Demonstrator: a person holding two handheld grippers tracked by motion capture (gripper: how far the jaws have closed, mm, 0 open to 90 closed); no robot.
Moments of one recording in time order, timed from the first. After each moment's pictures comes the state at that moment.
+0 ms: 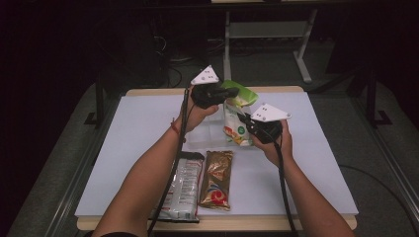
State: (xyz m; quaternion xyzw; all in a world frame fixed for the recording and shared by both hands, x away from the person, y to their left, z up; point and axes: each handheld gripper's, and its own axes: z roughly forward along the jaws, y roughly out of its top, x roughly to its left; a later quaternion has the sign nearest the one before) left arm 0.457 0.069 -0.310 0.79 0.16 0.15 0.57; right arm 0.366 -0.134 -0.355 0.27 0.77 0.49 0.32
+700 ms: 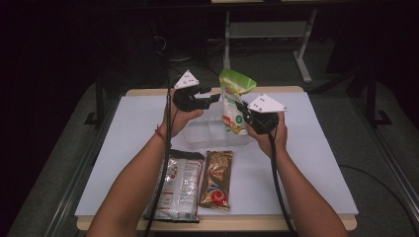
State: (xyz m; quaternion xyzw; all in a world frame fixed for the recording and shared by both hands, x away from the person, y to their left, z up) left arm 0.456 0.126 -0.327 0.78 0.24 0.20 0.54; right arm 0.381 -0.123 -0.342 0.29 0.73 0.50 0.35
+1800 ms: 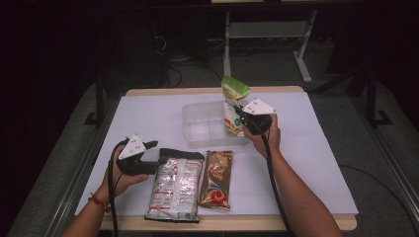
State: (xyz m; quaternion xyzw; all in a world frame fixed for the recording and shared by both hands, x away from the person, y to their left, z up) left arm 0.311 0.271 -0.406 0.83 0.27 0.22 0.44; right arm 0.409 -0.119 -0.387 0.31 0.74 0.48 0.35
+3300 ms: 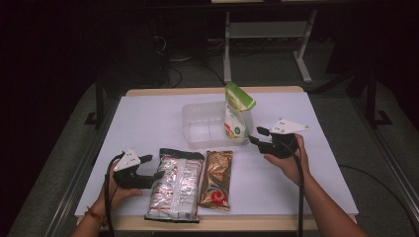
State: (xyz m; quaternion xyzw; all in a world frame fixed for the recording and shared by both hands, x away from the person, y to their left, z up) left arm 0.296 0.284 -0.443 0.82 0.30 0.17 0.45; right arm 0.344 -0.182 -0.396 0.32 0.79 0.48 0.22
